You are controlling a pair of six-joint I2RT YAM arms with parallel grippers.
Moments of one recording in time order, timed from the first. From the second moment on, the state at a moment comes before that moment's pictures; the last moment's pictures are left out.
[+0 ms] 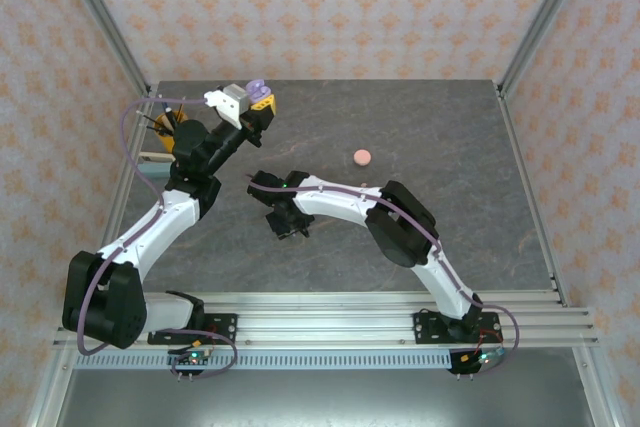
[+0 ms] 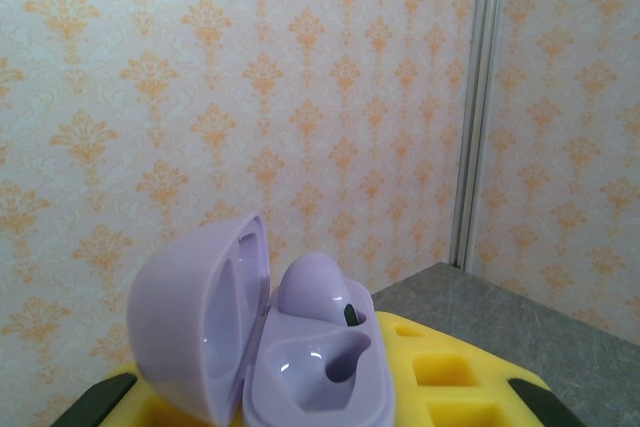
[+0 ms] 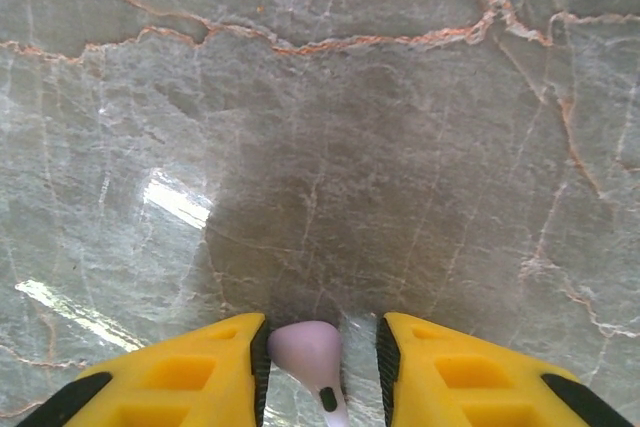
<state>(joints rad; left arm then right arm) -0.22 1.29 0.85 0.63 0.36 -0.07 1.02 2.24 1.76 -0.92 0.04 0.48</state>
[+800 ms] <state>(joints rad) -0.22 1.29 0.85 0.63 0.36 -0.07 1.02 2.15 1.66 -0.91 0.07 0.50</state>
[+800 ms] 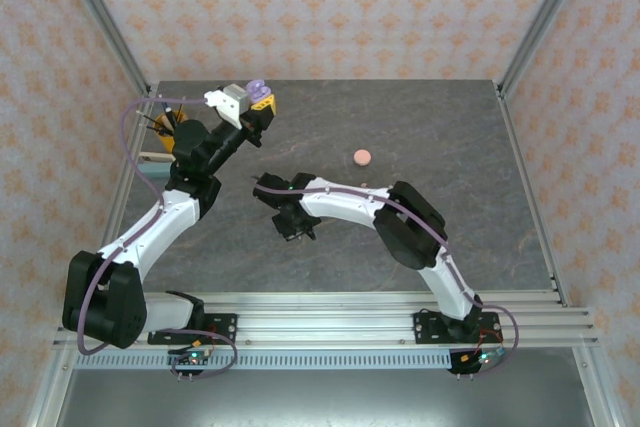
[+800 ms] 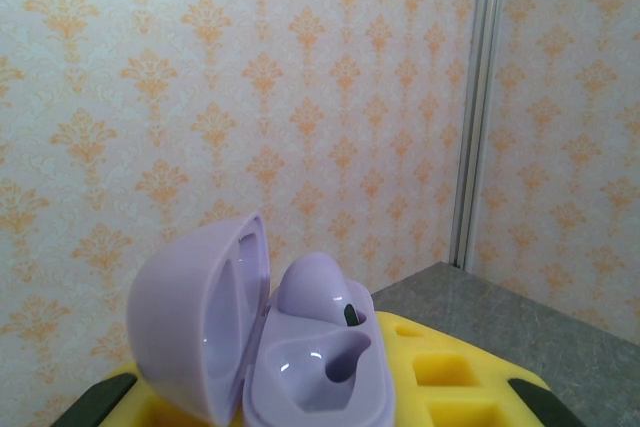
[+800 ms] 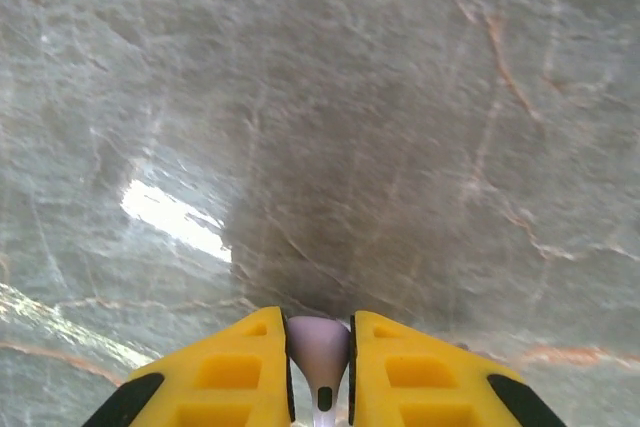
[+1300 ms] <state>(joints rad) -0.22 1.29 0.85 0.63 0.36 -0.07 1.00 1.82 1.51 -0.86 0.19 0.52</state>
